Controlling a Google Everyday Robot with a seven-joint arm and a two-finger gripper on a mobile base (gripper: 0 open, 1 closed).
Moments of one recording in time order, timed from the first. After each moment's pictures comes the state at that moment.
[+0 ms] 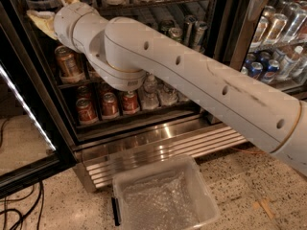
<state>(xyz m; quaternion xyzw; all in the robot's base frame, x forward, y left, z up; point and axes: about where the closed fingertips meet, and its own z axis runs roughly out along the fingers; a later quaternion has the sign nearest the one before) 0.645 0.225 1.049 -0.35 0.56 0.20 0.72</state>
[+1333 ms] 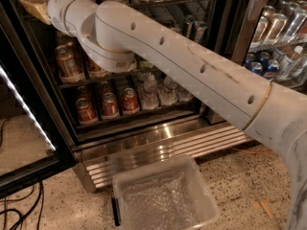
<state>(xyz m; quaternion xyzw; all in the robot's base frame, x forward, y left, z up) 0.689 0.244 1.065 -0.34 0.56 0.21 0.73</state>
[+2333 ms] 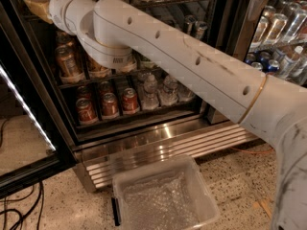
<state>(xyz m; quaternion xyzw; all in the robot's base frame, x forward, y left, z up) 0.705 0.248 1.057 -0.33 0.58 0.21 0.71</state>
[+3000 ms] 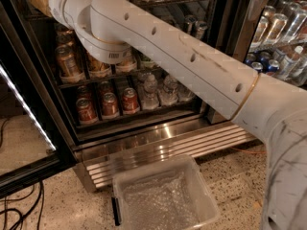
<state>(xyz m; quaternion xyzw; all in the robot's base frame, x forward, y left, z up) 0.724 0.243 1.066 -0.31 0.58 0.19 0.72</state>
